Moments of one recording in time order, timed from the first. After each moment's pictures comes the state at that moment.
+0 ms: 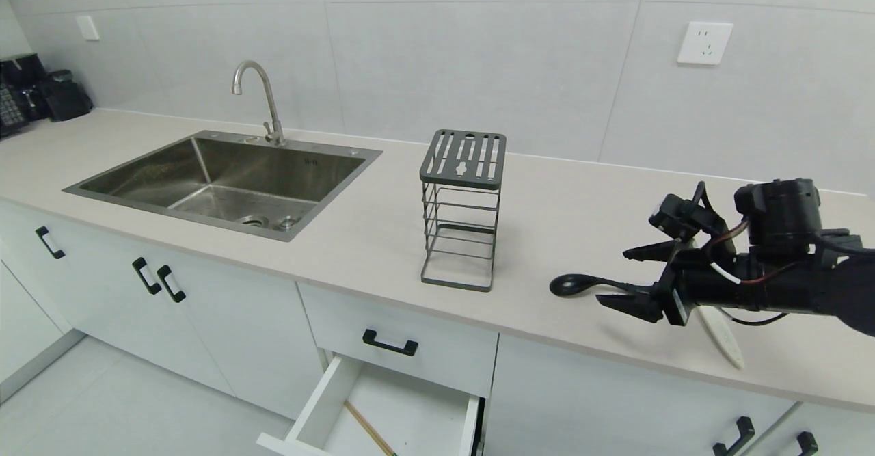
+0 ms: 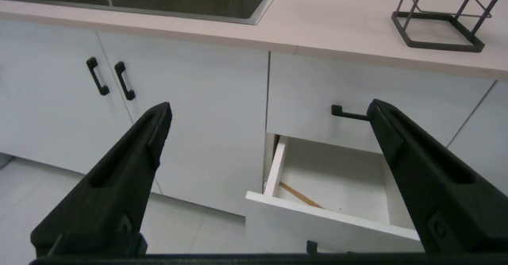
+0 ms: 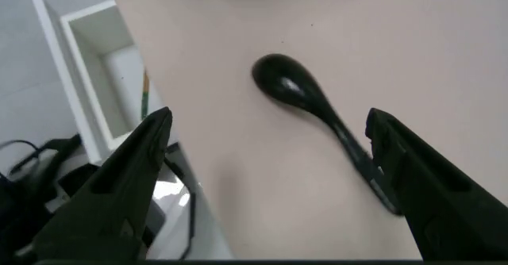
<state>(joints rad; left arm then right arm) 0.00 0.00 0.00 0.00 -0.04 0.00 0.11 1.80 -0.75 -0.35 0.52 -0.52</state>
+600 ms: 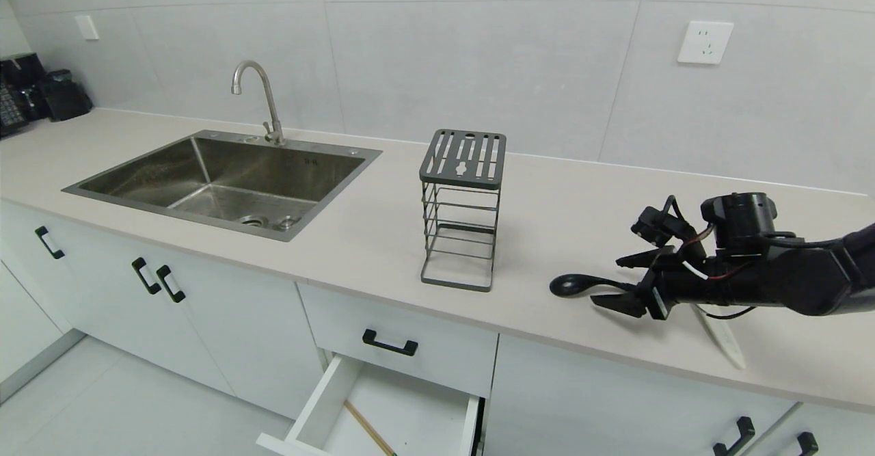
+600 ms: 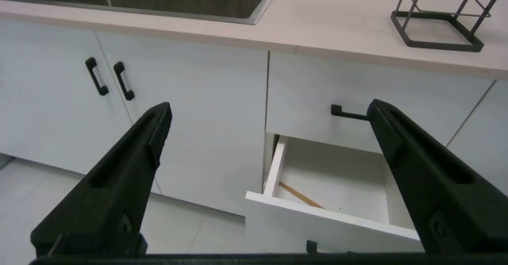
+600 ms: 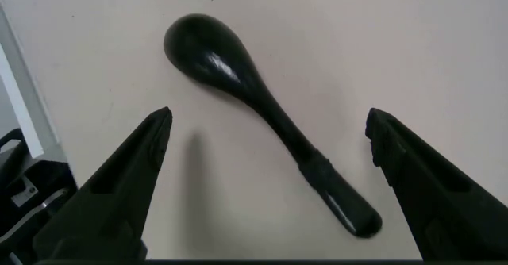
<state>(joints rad) 0.00 0.00 0.00 0.00 -0.04 0.00 0.06 2.01 -0.85 -0.37 0.54 -0.55</state>
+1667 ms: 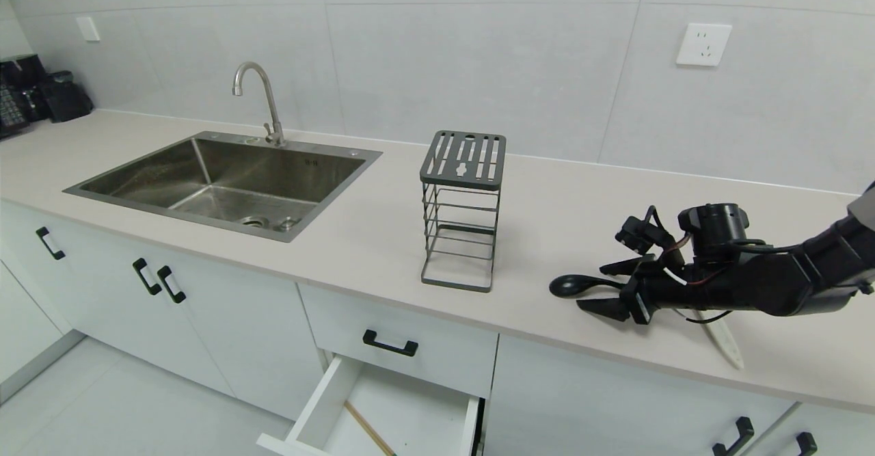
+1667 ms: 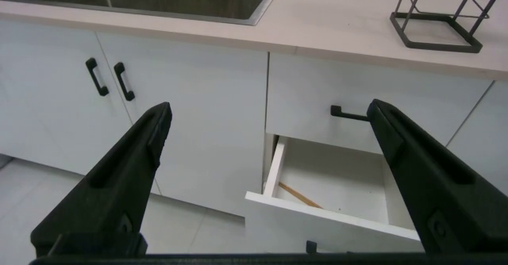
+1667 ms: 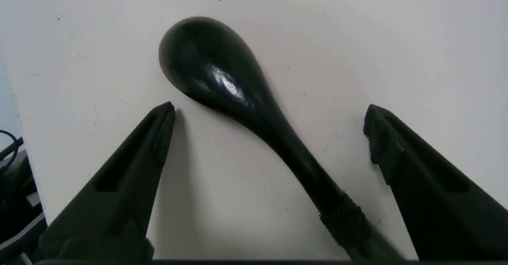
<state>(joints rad) 0.00 0.00 0.00 0.00 -0.04 0.00 0.07 2.12 -0.89 -0.37 0.57 -0.56</state>
